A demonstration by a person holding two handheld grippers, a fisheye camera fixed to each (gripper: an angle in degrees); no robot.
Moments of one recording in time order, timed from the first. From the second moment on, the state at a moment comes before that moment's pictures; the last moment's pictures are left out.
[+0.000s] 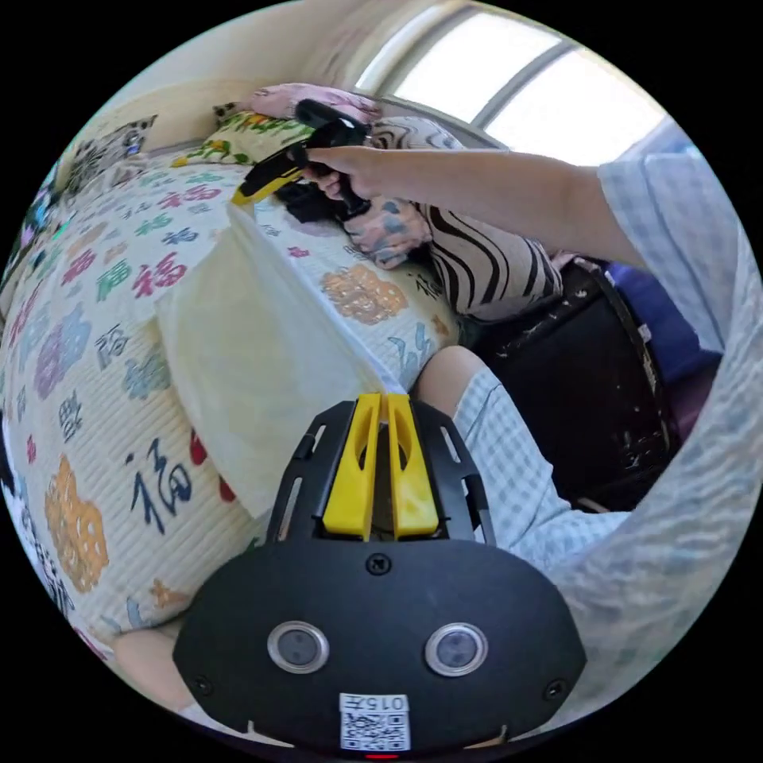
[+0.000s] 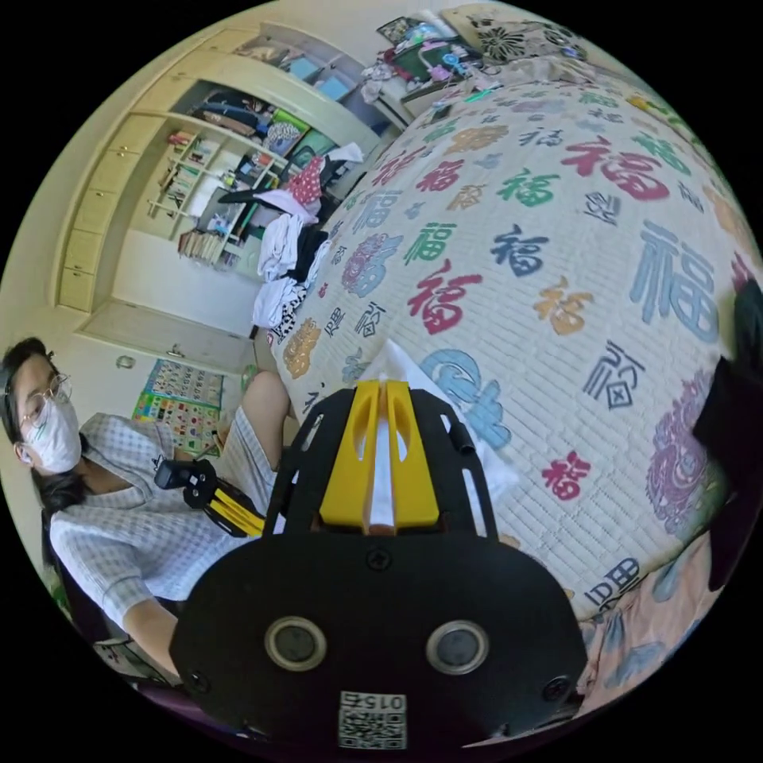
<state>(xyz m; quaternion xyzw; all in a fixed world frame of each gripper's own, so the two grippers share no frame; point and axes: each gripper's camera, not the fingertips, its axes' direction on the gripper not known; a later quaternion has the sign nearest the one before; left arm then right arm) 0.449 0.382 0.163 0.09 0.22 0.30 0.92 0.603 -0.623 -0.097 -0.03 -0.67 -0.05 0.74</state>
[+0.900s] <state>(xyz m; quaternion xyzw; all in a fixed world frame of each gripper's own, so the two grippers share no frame) 0.457 0.254 0.358 0.07 0.28 0.30 0.91 0.826 -0.490 -0.078 0.06 -0.71 0.05 0.70</state>
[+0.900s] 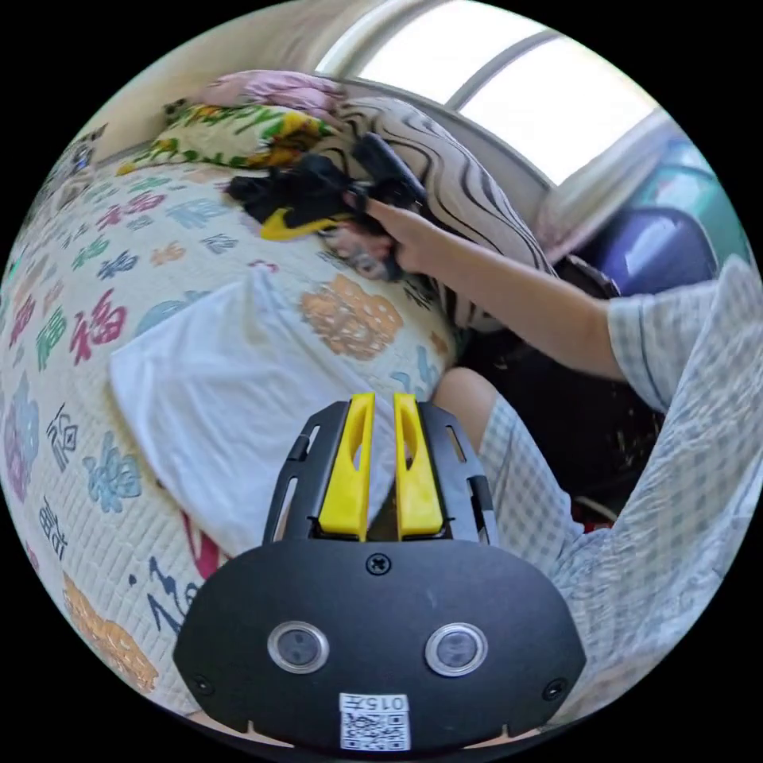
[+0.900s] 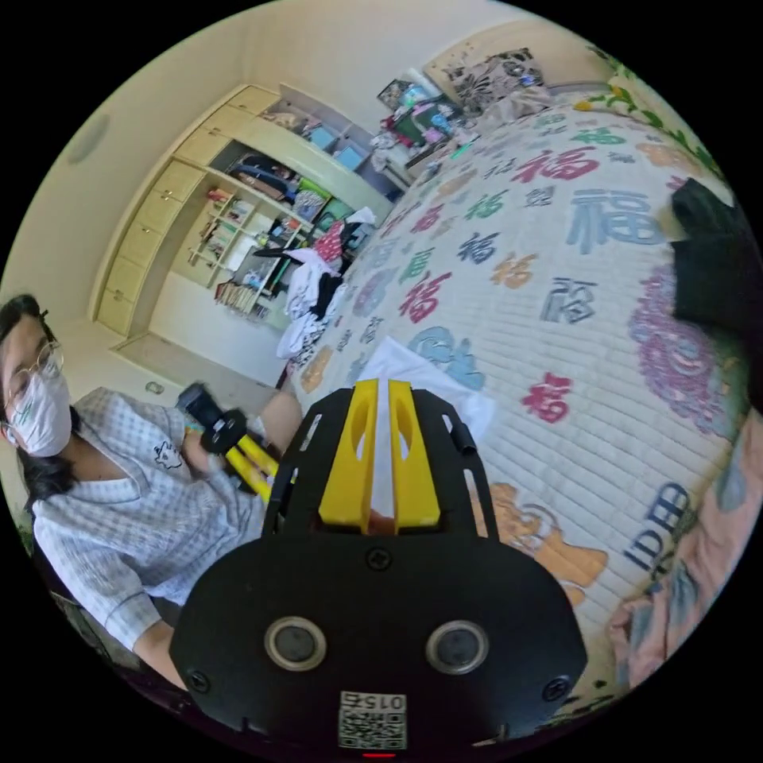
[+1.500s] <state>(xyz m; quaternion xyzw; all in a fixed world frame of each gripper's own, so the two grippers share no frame) 0.234 0.210 0.493 -0.02 0.32 0.14 0.94 0.867 -0.383 -0.106 -0.11 -0.70 0.13 0.70</state>
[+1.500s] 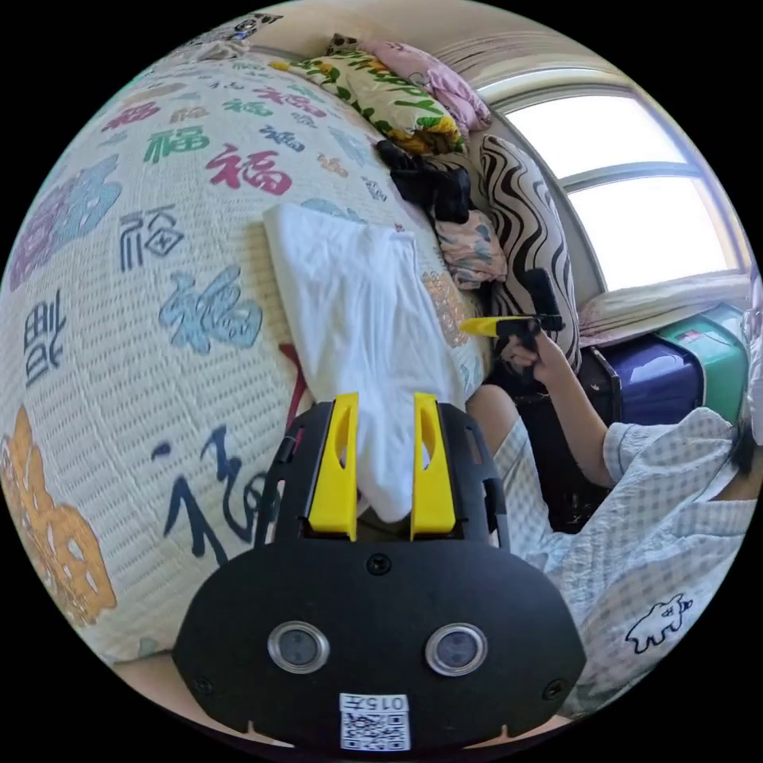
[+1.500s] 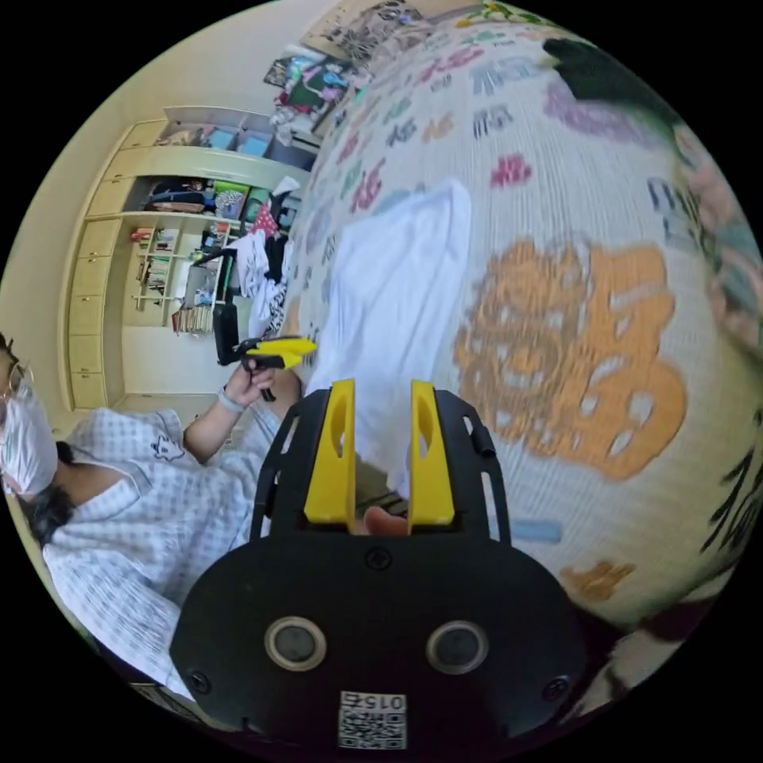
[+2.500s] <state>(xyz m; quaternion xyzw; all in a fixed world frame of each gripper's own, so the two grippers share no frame) 0.028 0.007 0.557 0.09 0.26 0.07 0.96 0.979 -0.407 -0.086 -0.09 -0.67 0.18 0.72</state>
